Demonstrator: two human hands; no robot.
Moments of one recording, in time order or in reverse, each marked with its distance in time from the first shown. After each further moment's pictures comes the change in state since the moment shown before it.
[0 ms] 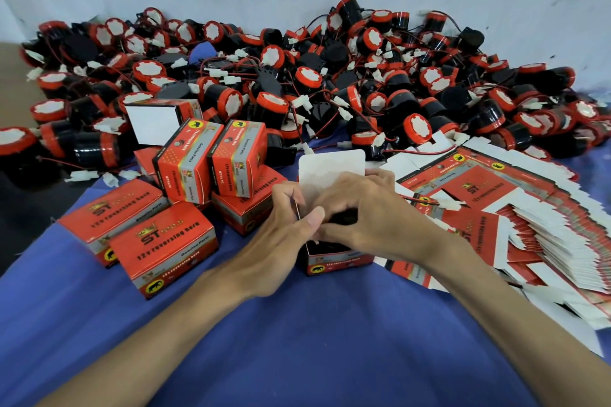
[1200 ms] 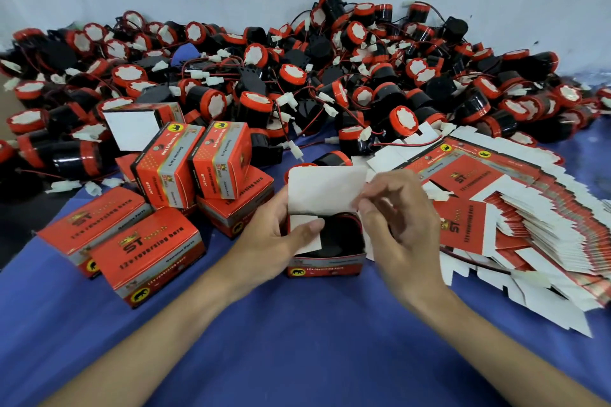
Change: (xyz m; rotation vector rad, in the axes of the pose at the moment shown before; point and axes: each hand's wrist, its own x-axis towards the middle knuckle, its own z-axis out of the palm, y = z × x) left_hand 0.001 0.028 0.008 -0.236 -0.057 -0.077; right_hand -0.039 0.011 0.040 0.463 0.843 -0.008
